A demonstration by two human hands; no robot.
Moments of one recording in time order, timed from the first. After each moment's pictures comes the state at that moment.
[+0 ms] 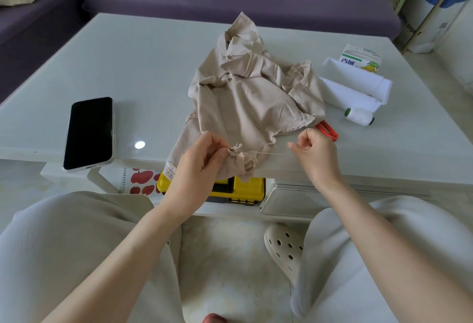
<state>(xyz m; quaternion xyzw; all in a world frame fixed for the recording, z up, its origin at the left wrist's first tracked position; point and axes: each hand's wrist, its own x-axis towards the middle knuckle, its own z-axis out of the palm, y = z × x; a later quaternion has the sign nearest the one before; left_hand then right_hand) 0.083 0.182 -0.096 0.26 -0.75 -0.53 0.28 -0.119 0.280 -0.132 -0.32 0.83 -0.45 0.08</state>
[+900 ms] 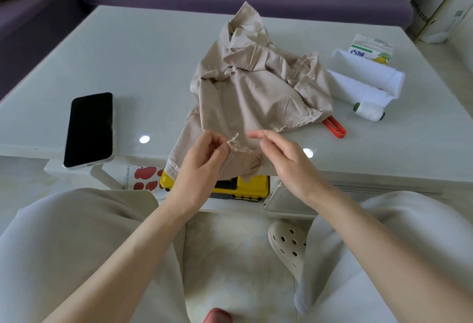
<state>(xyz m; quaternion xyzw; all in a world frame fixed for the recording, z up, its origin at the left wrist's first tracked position) 0.077 0.184 -0.098 0.32 -0.71 -0.56 0.28 -0.066 0.275 -0.105 -0.45 0.70 -0.46 0.31</state>
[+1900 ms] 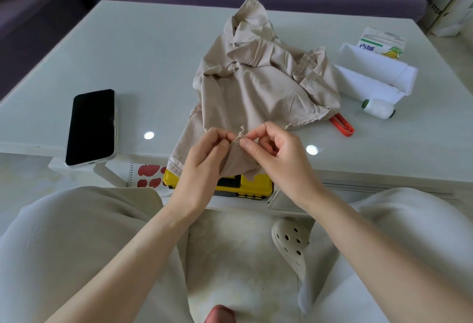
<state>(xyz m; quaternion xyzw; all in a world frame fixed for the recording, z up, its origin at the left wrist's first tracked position) 0.075 0.186 -0.096 0.30 -0.65 -0.64 0.29 -0.050 0.259 -0.107 -0.43 0.66 -0.57 0.25</state>
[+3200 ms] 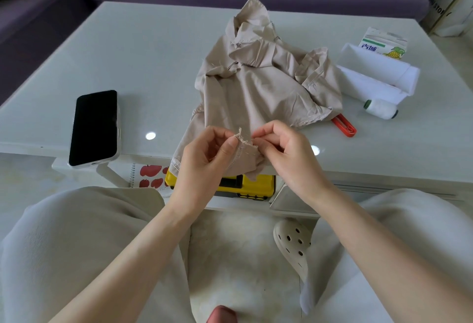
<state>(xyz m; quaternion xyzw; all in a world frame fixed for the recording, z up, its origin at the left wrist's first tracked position) 0.077 0.183 -0.099 0.30 -0.68 -0.59 0.33 -0.058 0.261 -0.102 -0.43 0.66 -0.54 0.29</state>
